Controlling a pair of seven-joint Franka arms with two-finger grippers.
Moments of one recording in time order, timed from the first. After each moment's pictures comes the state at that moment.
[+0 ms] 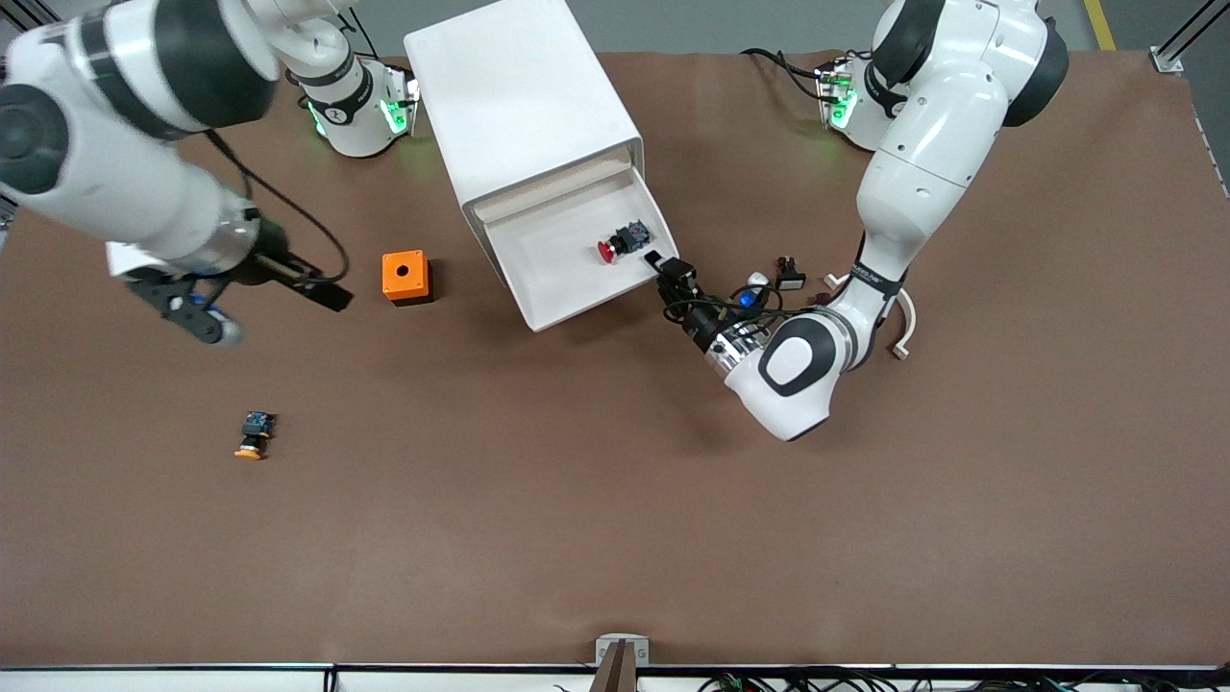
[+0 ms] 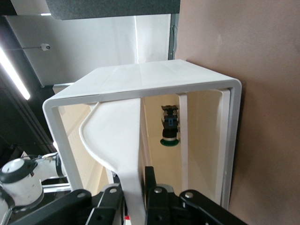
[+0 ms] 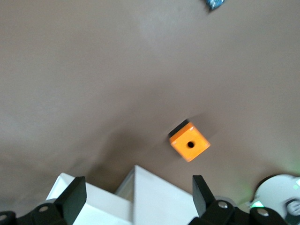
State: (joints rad) left arm -0.30 0.93 -0.18 -1.43 -1.04 1.37 -2.25; right arm 0.34 0.10 -0.03 -1.67 0.12 1.64 0.93
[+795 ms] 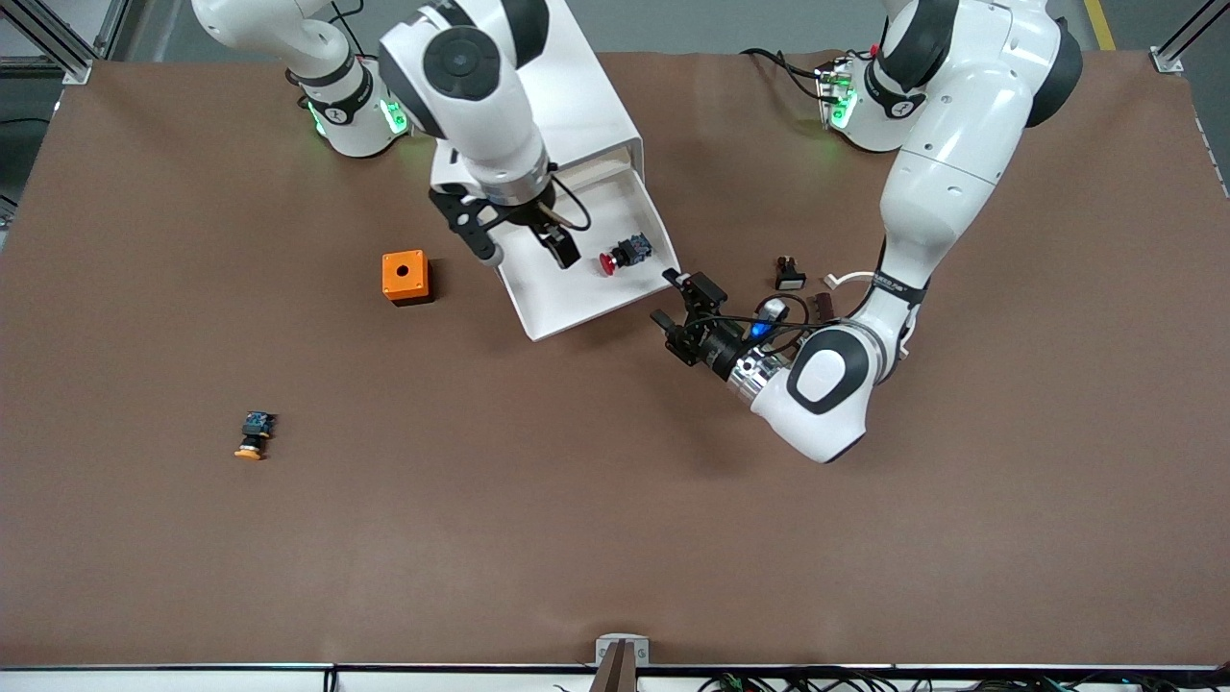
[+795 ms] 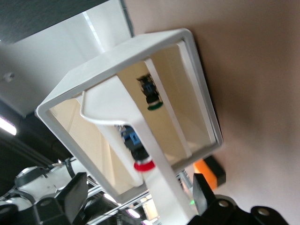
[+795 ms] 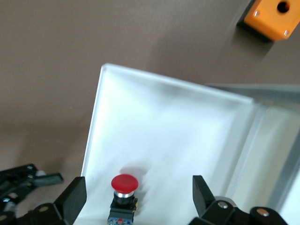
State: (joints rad) left arm -0.26 0.93 -0.17 -1.32 -1.04 1.42 -1.89; right arm 0.81 0.18 -0.02 -1.84 0.10 2.05 1.67
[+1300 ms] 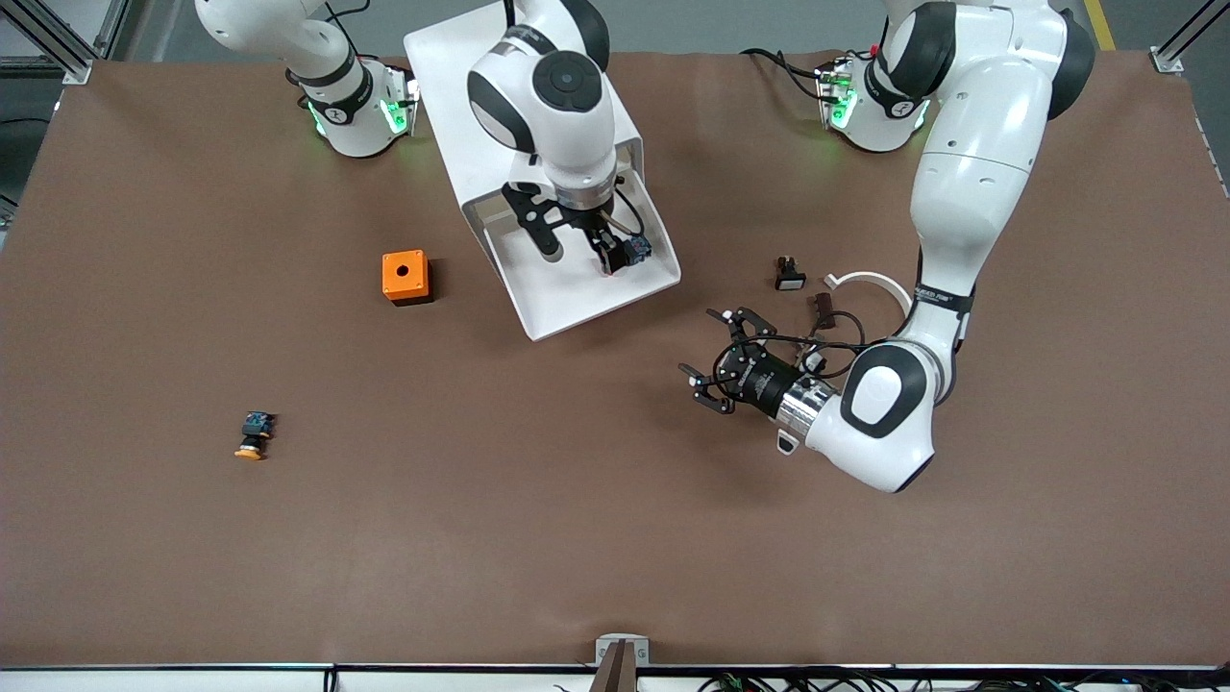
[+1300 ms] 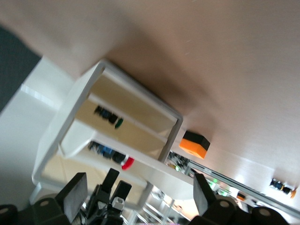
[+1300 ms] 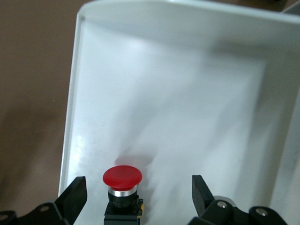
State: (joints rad) left arm -0.31 0.92 0.02 -1.21 -1.01 1.43 -1.33; right arm 0.91 0.34 -0.03 -1.78 0.03 2.11 1.88
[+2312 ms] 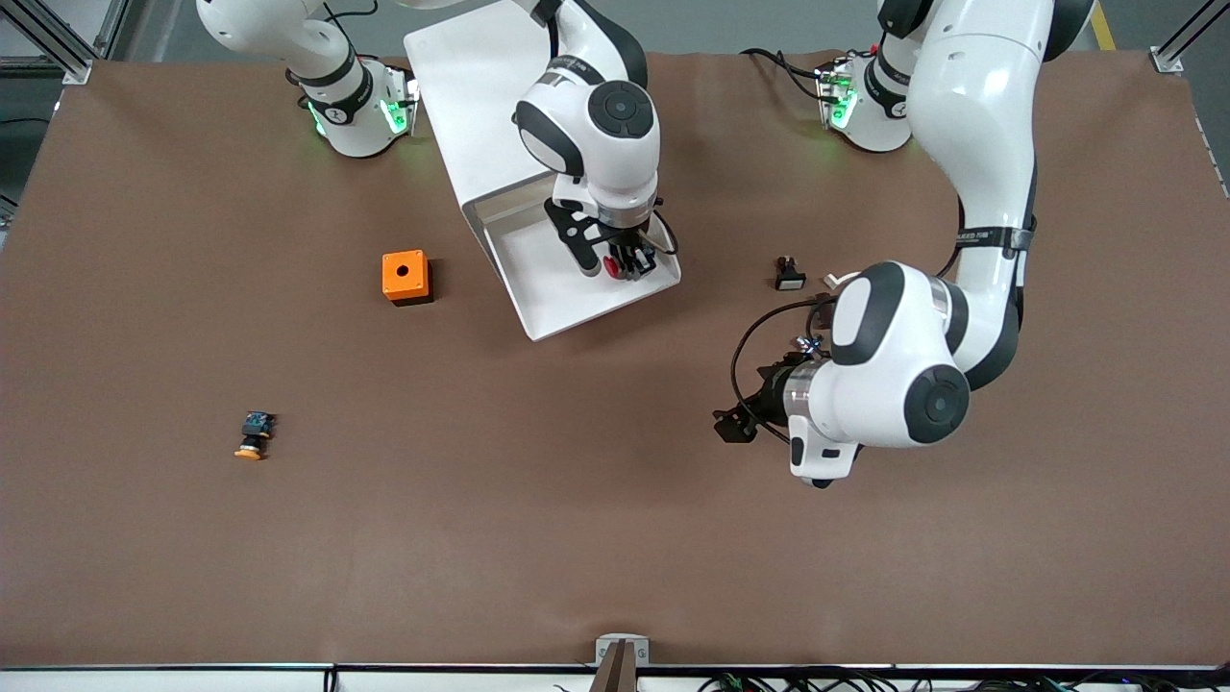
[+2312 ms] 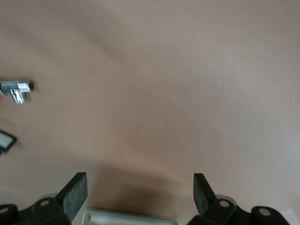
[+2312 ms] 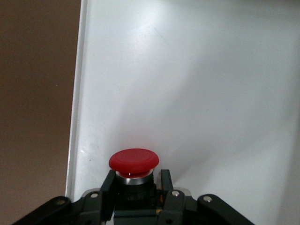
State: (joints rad) left arm -0.47 0.73 0.10 -1.14 -0.41 1.75 -1.00; right arm 0.94 0.47 -0.03 -1.66 0.02 2.12 1.95
